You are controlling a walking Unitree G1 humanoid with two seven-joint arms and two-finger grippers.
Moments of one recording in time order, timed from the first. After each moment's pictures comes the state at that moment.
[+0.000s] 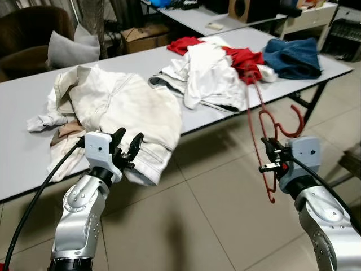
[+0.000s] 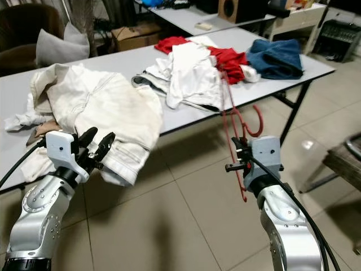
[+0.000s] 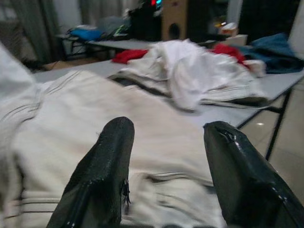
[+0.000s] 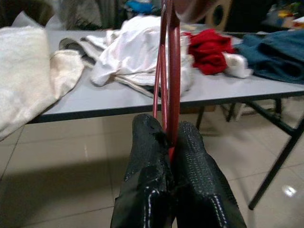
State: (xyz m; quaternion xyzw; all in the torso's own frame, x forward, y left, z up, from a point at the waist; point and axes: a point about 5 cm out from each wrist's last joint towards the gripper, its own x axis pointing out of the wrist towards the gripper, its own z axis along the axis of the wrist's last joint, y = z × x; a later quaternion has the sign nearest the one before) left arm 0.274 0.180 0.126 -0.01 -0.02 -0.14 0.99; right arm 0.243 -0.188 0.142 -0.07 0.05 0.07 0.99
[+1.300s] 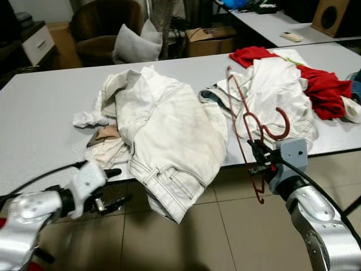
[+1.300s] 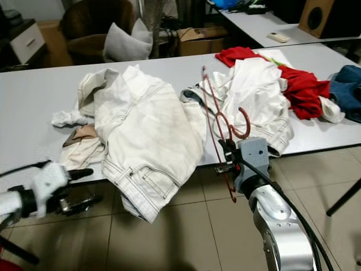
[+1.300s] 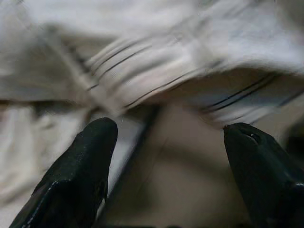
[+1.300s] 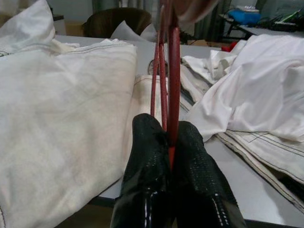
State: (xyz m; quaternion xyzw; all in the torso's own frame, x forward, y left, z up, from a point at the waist) left arm 0.240 0.239 0.107 0.26 0.16 -0.40 0.87; right arm 0.247 -0.176 0.137 -0.05 0.05 0.12 0.99
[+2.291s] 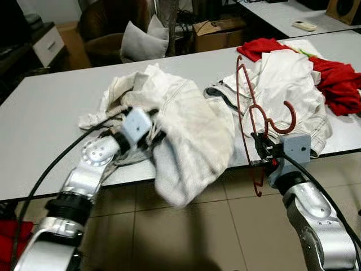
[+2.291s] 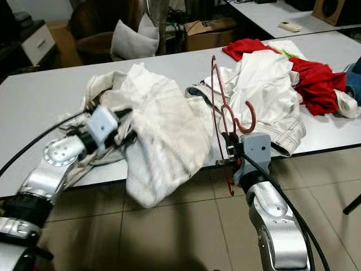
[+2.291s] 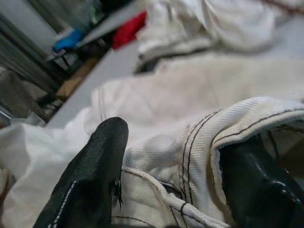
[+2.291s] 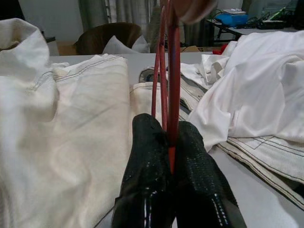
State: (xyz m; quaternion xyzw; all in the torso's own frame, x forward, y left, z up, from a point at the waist) left arm 0.337 0.160 0.146 0.28 -0.04 -0.37 0.89; right arm 0.251 -0.174 0.143 -0.03 0.02 0.08 1.00
